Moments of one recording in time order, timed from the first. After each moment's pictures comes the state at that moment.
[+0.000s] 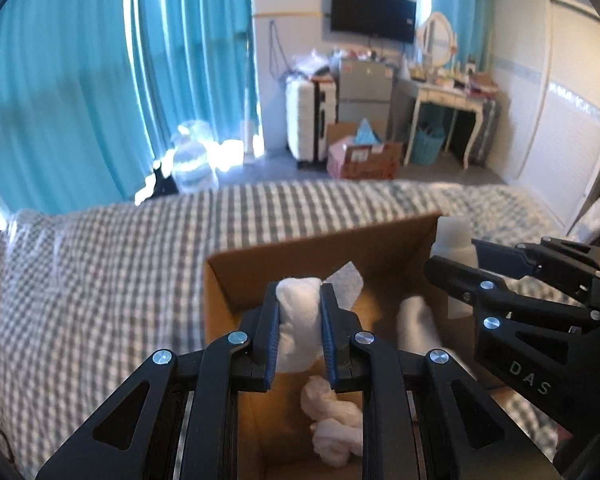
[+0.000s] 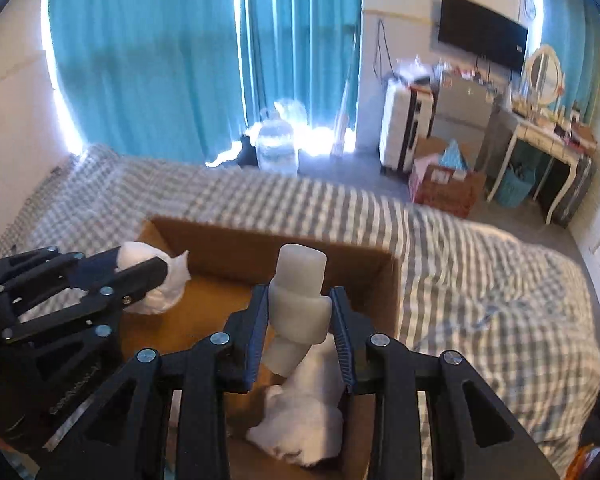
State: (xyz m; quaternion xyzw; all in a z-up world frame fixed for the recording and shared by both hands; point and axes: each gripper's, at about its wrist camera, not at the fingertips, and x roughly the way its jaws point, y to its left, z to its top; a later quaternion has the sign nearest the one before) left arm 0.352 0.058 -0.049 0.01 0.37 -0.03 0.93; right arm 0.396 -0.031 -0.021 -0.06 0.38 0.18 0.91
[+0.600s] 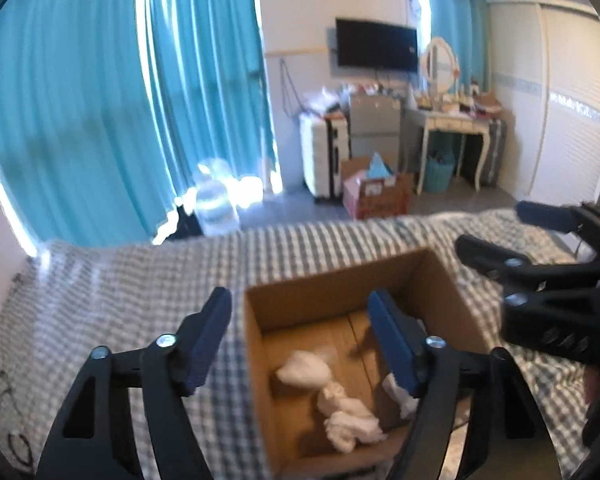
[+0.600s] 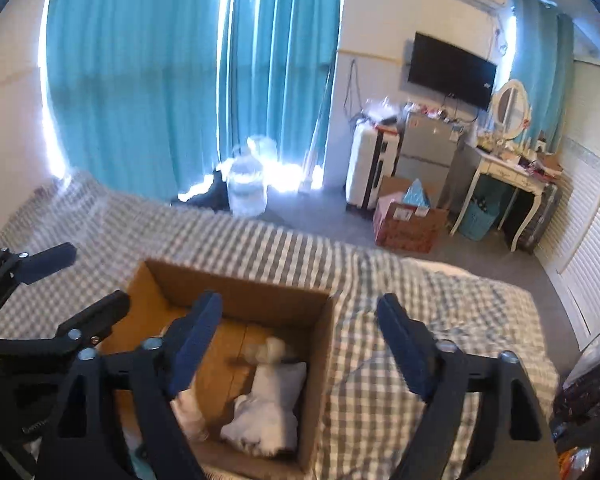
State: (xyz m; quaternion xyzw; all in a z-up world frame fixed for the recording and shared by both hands) left arm 0.291 0.057 0.020 0.04 0.29 -0.01 0.96; right arm 0.348 -0.062 0.058 -0.08 0.30 0.13 0.94
